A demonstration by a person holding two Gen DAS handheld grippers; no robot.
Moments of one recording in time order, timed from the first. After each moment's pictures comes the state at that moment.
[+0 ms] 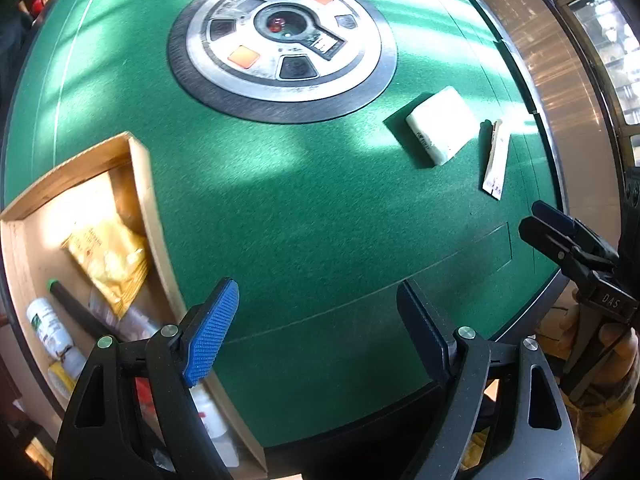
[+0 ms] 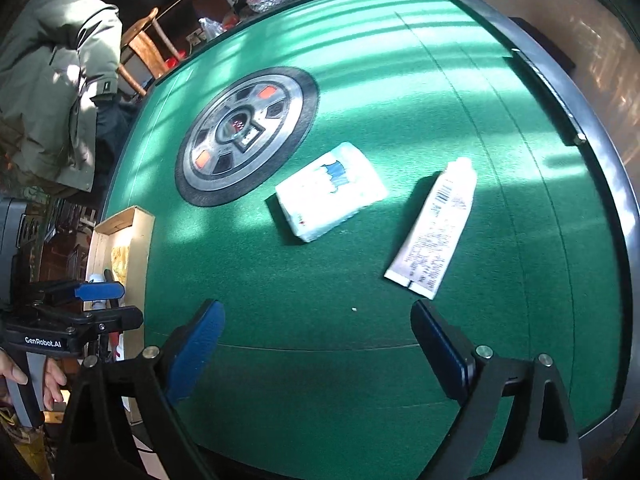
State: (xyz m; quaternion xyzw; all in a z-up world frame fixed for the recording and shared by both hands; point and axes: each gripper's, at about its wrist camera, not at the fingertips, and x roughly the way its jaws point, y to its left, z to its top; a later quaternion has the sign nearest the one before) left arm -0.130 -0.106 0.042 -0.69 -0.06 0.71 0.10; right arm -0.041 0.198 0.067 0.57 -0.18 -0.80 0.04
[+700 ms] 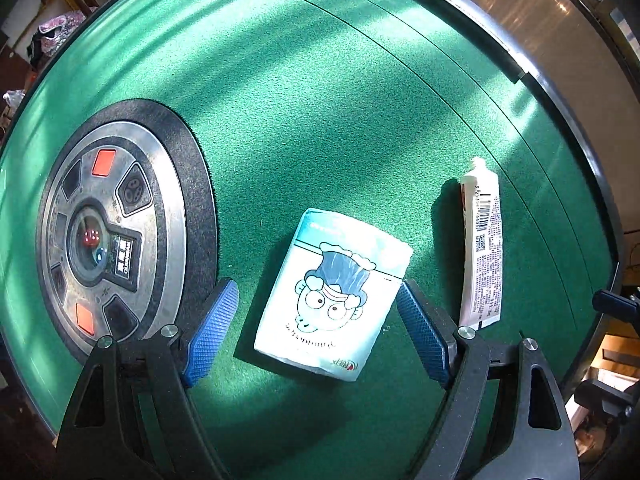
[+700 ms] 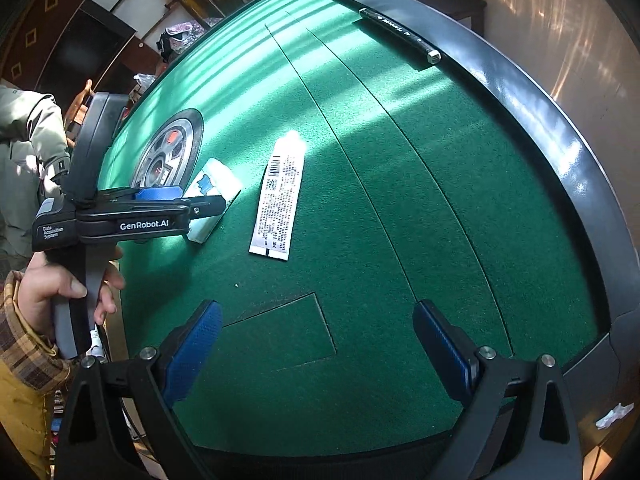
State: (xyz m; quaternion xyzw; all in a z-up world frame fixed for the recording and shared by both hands) left arm -0.242 0.062 -0.012 -0.64 0.15 0.73 0.18; right arm 0.010 0.277 0.054 0.56 -0.28 -0.78 -0.04
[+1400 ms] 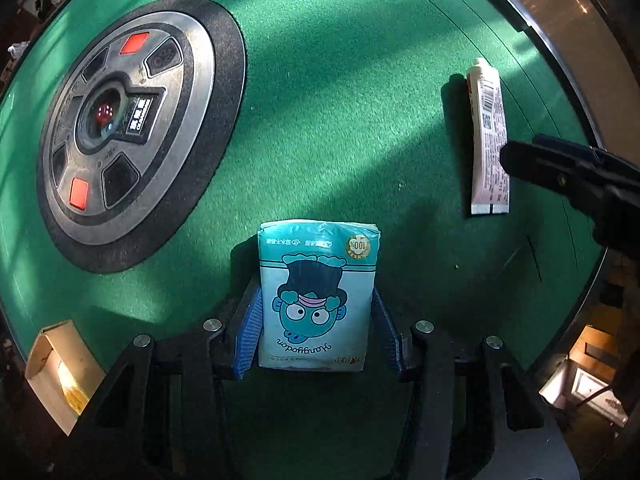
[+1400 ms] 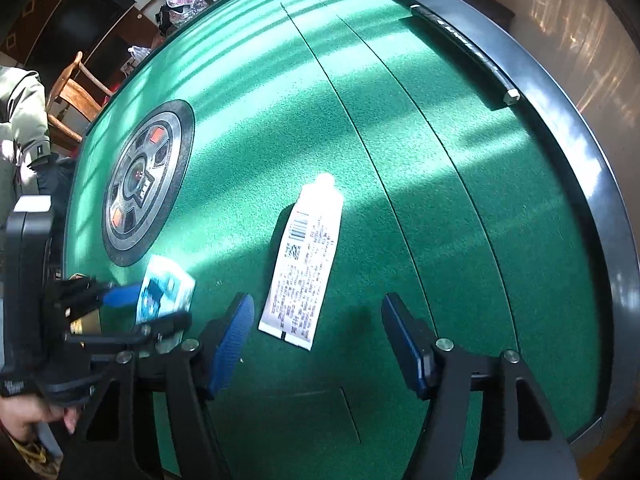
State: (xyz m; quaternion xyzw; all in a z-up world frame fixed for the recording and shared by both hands) left arm -0.179 0.014 -0.019 -0.70 0.12 0.68 0.15; right arm -0.087 0.258 0.029 0.60 -0.21 -0.77 -0.04
